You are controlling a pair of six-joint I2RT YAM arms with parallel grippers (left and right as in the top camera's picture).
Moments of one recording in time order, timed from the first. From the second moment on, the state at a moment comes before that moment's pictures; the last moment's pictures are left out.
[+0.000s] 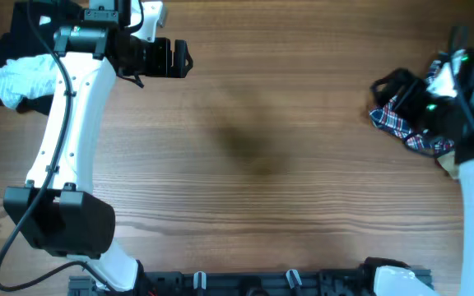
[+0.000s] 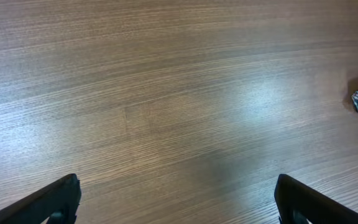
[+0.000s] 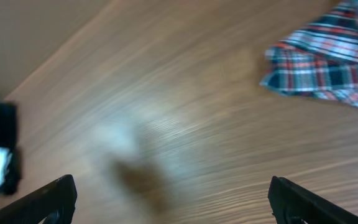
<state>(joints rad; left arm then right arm) -0.10 1.83 1.84 -1.11 0.30 -0.02 -0.12 1.25 1.40 -1.07 -0.26 0.44</state>
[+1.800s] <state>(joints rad) -0.10 1.83 1.84 -1.11 0.30 -0.02 0.11 0.33 0.21 0.15 -0.35 0.04</state>
